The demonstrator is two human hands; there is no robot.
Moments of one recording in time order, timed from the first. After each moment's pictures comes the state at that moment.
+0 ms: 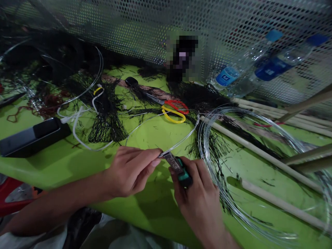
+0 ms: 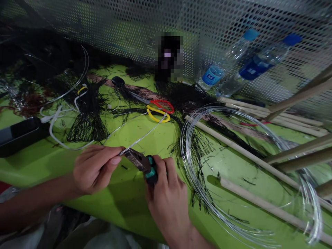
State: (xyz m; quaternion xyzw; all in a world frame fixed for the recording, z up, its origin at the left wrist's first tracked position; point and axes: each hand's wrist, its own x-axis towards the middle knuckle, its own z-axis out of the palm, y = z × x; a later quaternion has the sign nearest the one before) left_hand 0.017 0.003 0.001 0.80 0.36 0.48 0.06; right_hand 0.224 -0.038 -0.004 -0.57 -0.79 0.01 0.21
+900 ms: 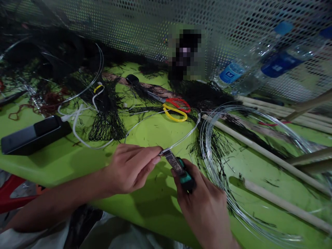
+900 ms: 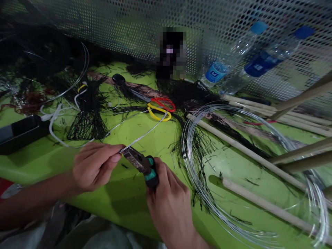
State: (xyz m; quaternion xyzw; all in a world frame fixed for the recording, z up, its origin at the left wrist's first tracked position) left_hand 0.016 0.006 0.003 0.81 0.36 0.46 0.03; right_hand 0.230 -0.046 -0.004 -0.57 -0.79 0.03 0.22
